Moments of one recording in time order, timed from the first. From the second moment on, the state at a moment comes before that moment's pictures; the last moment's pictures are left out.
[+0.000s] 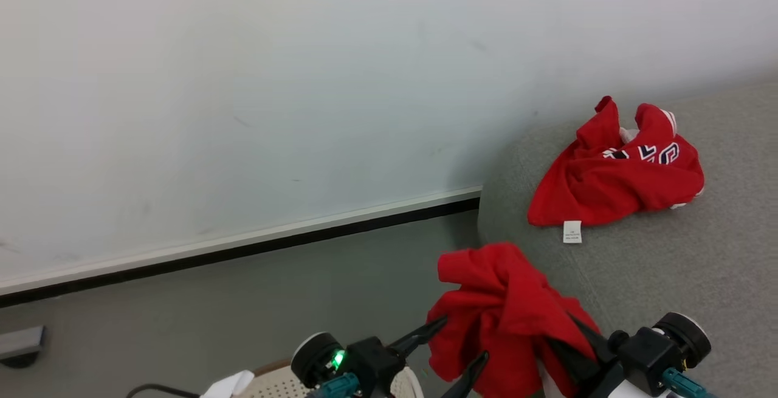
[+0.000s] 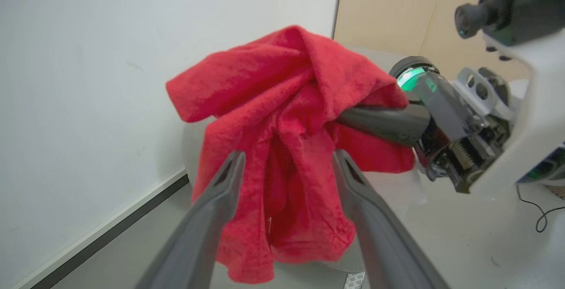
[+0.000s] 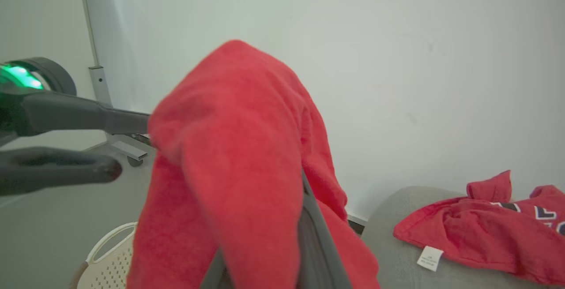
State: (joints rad) left arm -0.27 0.20 -0.77 0.09 -0.34 -0.08 -0.08; right arm -0.24 -0.36 0.62 0.17 0.40 0.13 -0.22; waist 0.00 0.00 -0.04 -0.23
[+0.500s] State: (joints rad) left arm -0.29 0.18 -0.79 0.14 -0.35 -0.07 -0.11; right arm -0.16 -0.40 0.45 0.09 0.36 0.13 -0.19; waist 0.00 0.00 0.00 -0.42
